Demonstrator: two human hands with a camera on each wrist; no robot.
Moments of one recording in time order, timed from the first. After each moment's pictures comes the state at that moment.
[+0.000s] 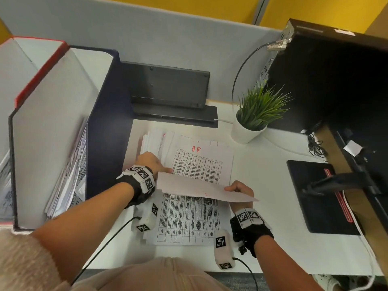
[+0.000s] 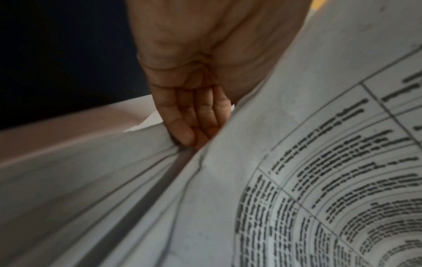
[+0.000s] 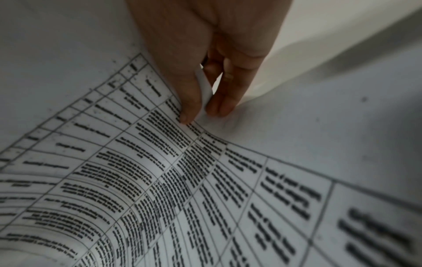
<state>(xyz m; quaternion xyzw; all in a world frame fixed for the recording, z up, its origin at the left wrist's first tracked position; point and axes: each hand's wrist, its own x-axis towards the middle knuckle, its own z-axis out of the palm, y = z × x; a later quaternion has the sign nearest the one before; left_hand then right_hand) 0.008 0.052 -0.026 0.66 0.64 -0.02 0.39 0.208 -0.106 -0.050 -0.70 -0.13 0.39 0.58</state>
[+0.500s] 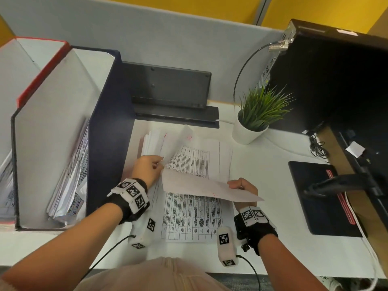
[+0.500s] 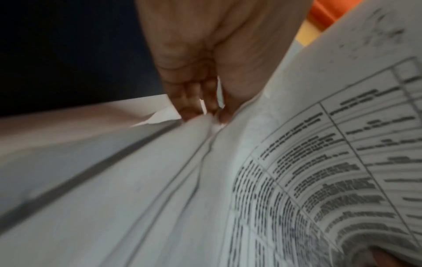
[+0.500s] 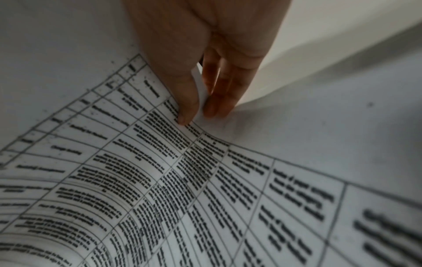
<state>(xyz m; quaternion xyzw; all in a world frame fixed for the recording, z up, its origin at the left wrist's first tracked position) -0.005 0.024 -0.026 0.67 0.58 0.22 0.41 0.228 -0.099 -0.050 -0.71 -0.10 0.44 0.54</state>
